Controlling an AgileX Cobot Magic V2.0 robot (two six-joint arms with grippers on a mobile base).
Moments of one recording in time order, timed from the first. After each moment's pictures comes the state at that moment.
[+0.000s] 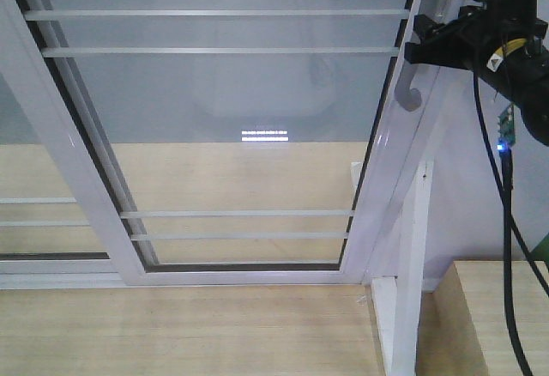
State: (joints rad) left arm -0.04 0.66 -0.62 -0.04 0.15 0.05; right arm 0.07 1.68 -1.01 -0.26 -0.41 0.15
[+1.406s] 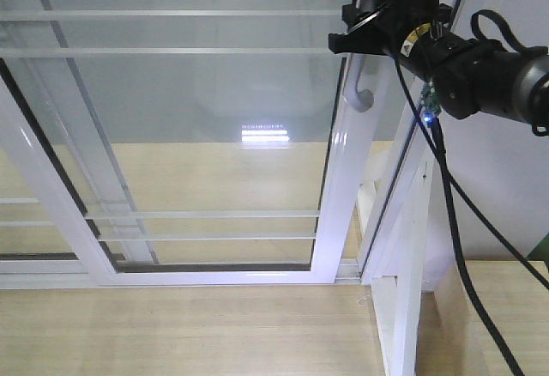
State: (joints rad) left arm -0.04 0.66 -0.62 -0.04 0.19 0.05; right arm 0.27 1.89 -1.23 -0.29 -0.41 0.20
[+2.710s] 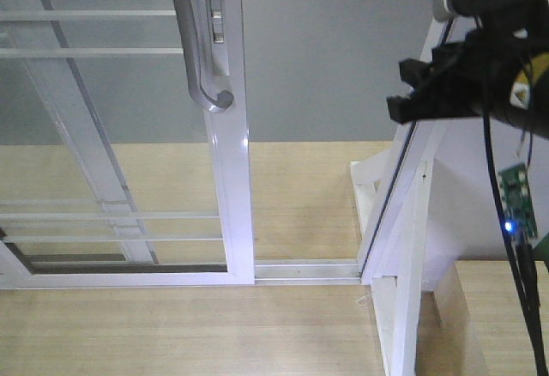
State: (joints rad) left arm -0.04 0.79 -0.62 -0.08 0.26 0.10; right arm 0.38 1.15 -0.84 -0.28 0.25 0.15
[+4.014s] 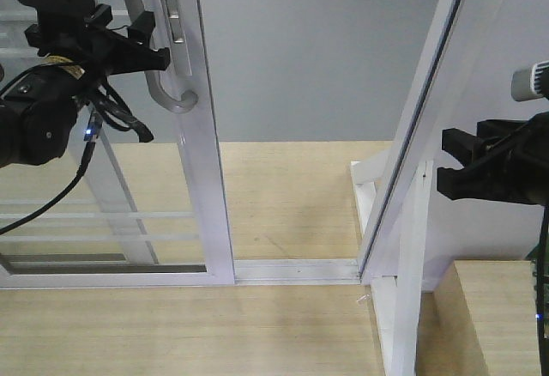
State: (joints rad) left arm -0.29 1.70 -0.96 -0.12 -0.61 0.14; right arm 0.38 0.89 -0.64 -0.22 0.33 0.26
